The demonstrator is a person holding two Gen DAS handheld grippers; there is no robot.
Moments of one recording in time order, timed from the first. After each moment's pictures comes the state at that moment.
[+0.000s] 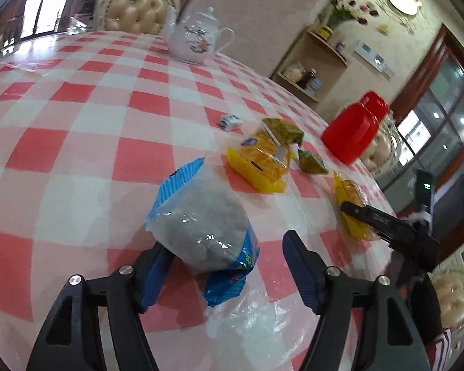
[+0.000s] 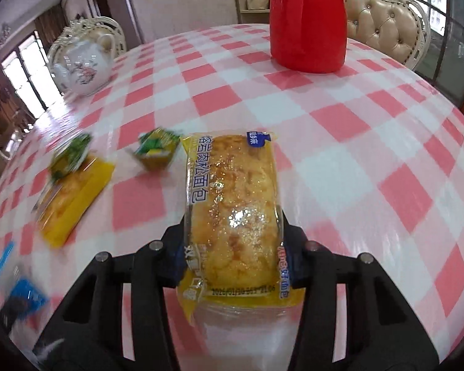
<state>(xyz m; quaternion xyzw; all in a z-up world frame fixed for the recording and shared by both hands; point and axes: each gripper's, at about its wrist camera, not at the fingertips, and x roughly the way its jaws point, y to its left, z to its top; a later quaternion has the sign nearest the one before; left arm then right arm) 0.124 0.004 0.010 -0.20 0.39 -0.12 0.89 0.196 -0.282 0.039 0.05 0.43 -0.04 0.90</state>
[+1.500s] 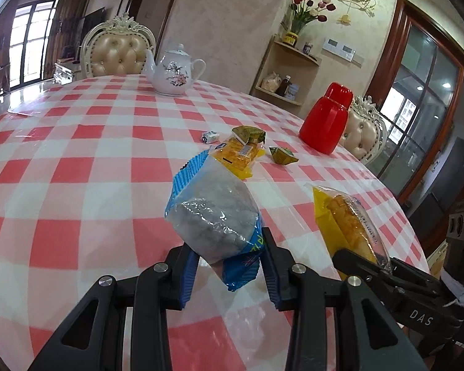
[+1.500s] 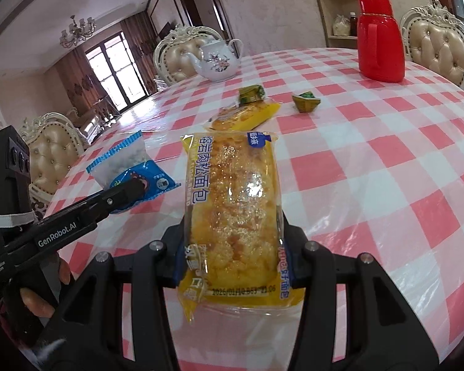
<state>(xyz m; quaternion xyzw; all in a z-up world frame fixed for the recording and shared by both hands) 0.038 -0.003 0.046 -0.13 0.33 -0.12 0.93 0.026 -0.193 0.061 0.06 0.36 0.15 0.92</state>
